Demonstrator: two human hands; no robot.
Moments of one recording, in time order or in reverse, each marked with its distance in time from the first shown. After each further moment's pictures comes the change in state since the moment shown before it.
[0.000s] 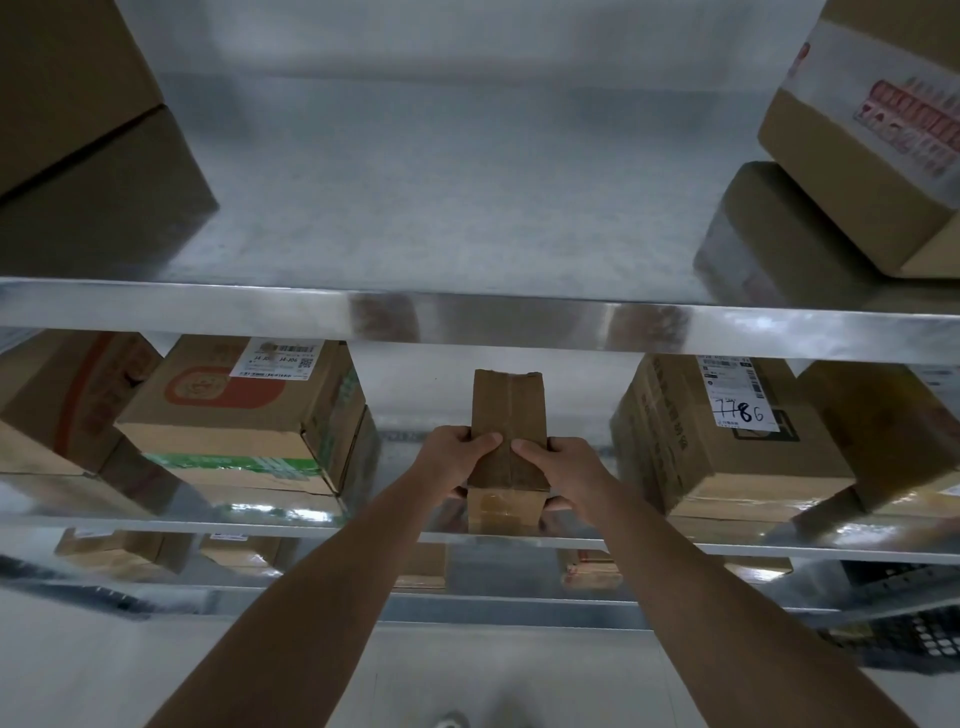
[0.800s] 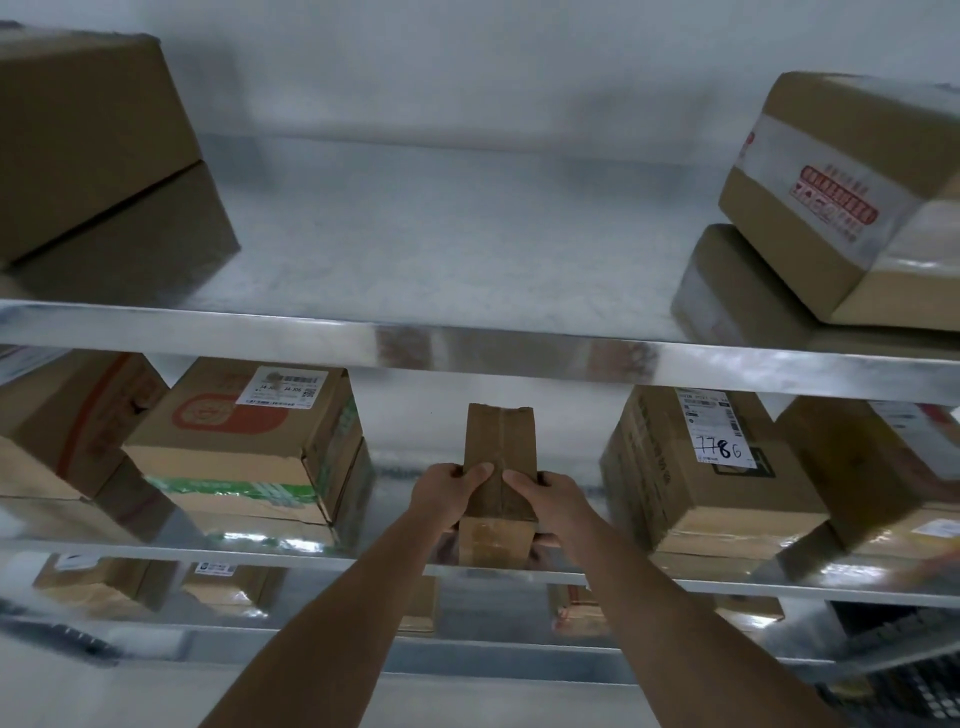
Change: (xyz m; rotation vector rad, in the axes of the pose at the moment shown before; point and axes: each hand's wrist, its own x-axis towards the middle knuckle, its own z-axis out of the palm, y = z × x) left_hand -0.010 -0.006 0.008 0.060 0.091 0.060; right_hand -0.012 0.000 0.005 0.017 0.033 0.019
